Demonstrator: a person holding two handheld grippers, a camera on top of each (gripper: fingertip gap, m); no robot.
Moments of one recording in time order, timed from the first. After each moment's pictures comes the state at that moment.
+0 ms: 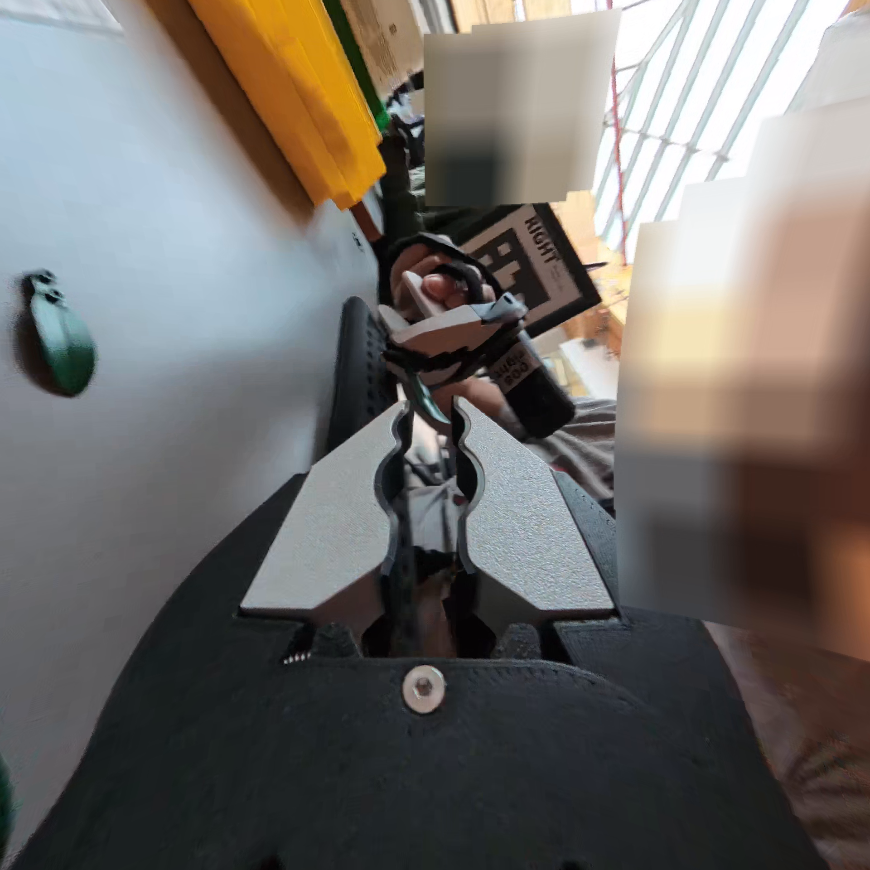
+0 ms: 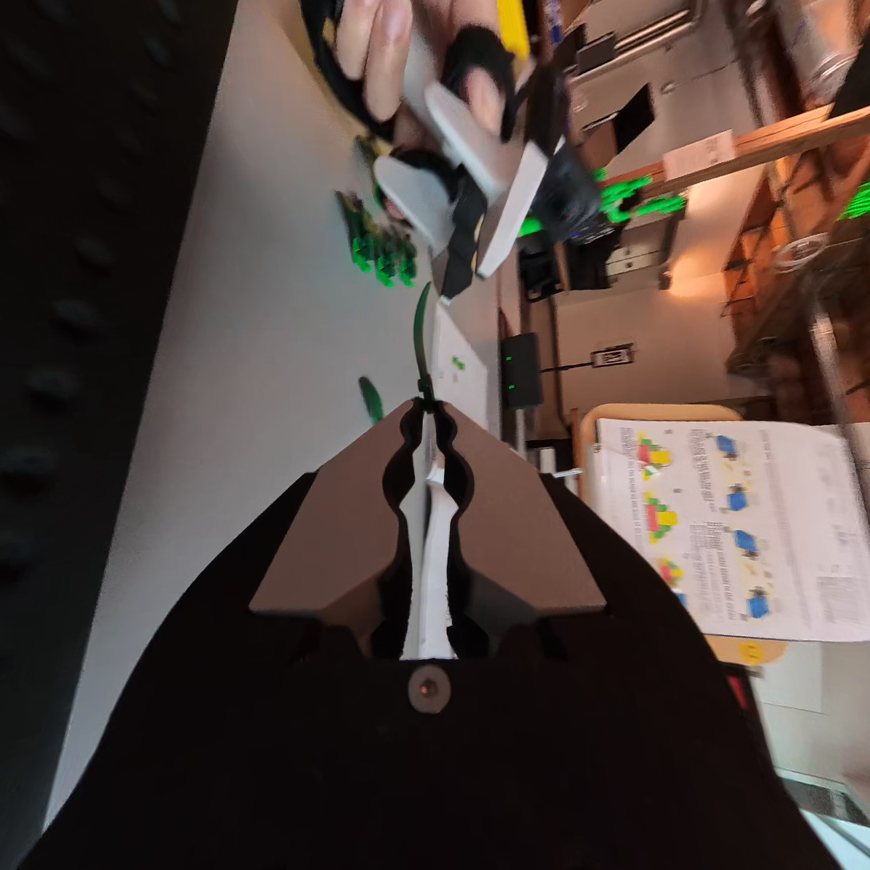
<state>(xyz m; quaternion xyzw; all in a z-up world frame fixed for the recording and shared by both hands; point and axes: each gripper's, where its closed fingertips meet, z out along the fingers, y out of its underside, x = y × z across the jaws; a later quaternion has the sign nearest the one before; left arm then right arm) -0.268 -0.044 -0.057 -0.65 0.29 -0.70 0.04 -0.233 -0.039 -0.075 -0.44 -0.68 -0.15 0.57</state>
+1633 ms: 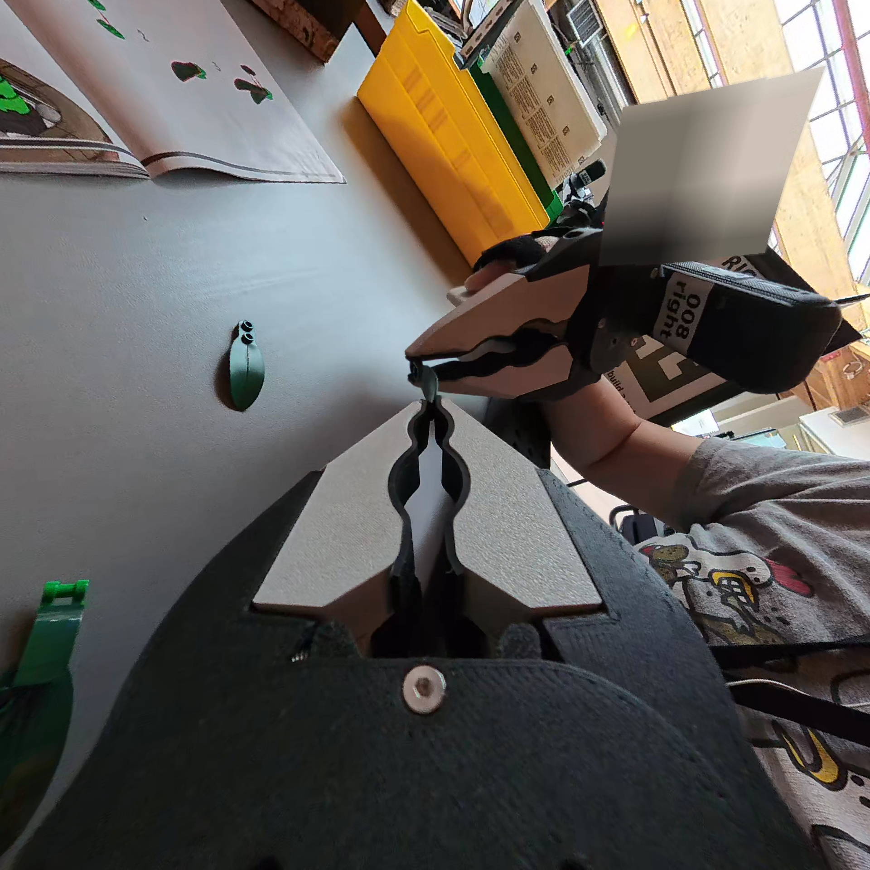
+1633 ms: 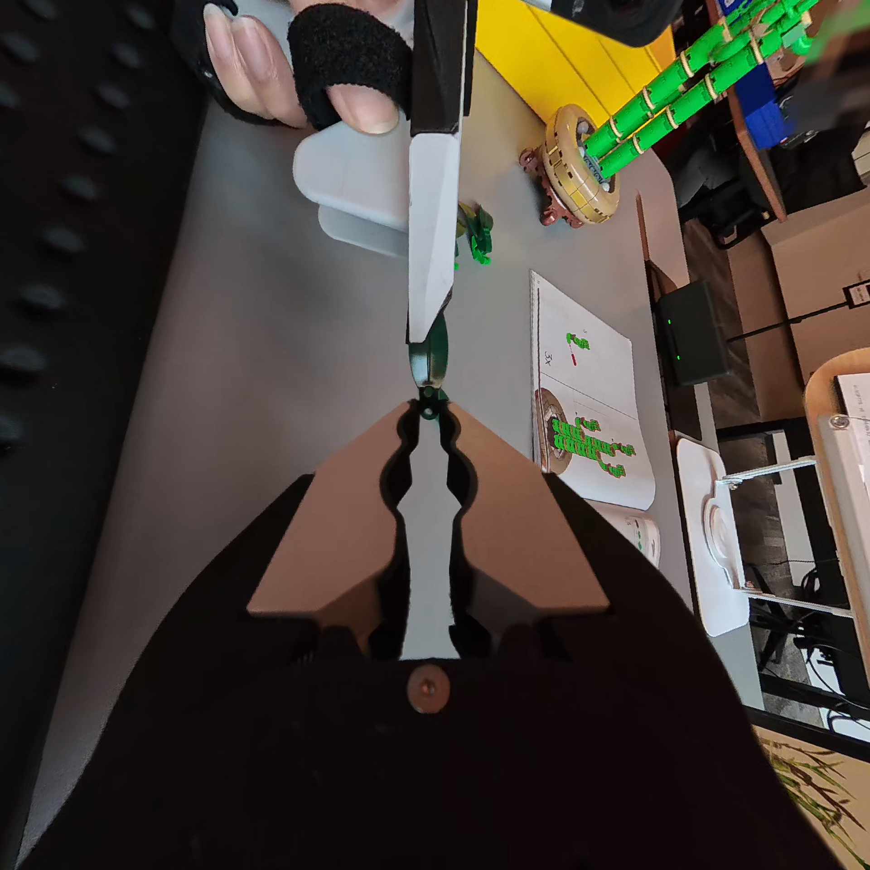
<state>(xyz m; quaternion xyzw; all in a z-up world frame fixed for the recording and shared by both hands) -0.248 -0.020 -0.095 -0.74 0.26 -0.59 0.21 -0.238 -0.008 -0.105 -0.56 -0.68 0.04 0.48</state>
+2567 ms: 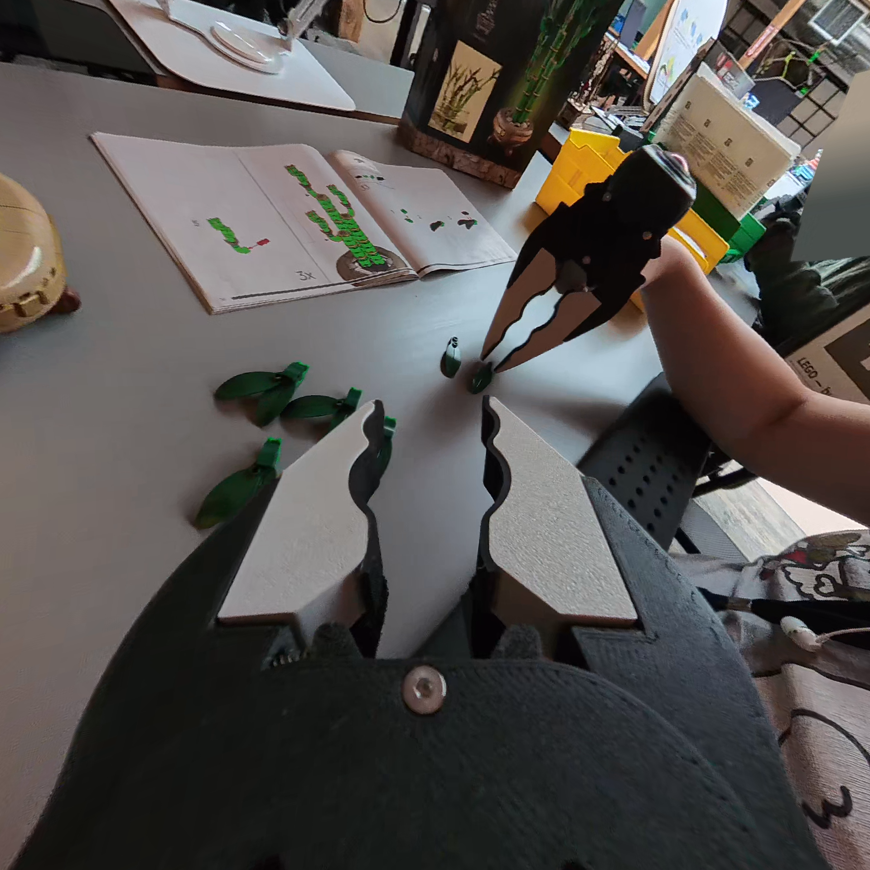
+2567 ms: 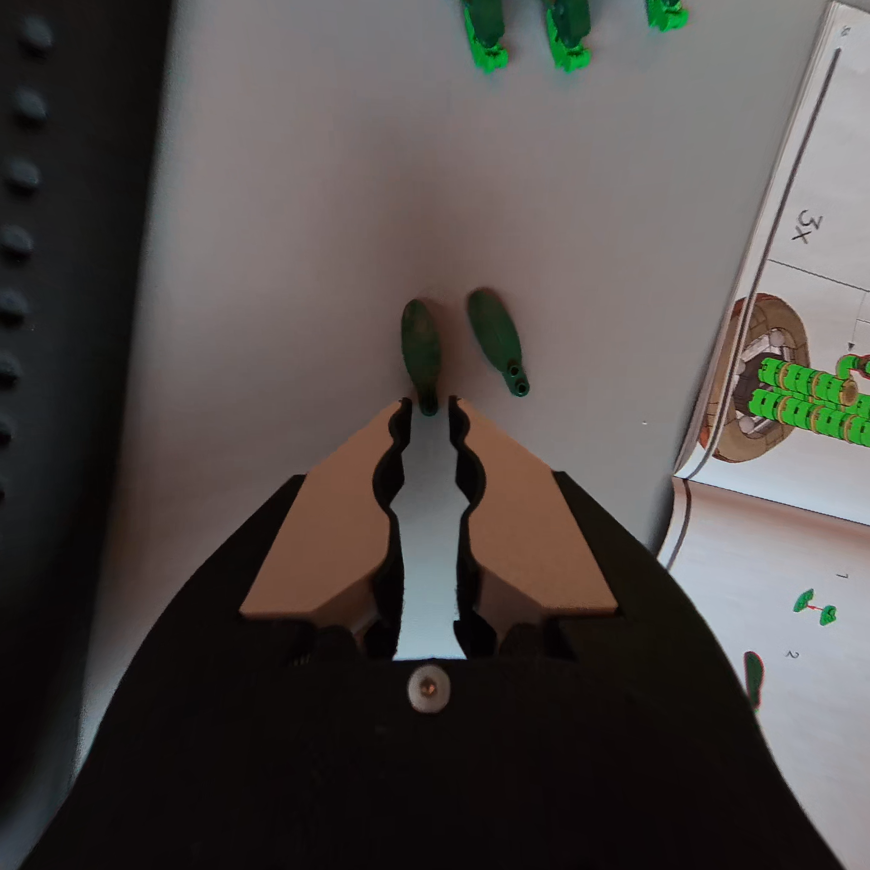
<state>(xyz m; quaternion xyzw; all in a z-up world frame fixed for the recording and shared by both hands) -0.393 0.008 -0.061 -0.79 0.25 -0.40 0.39 -0.224 0.014 -0.163 -0.66 -0.71 0.16 0.17</state>
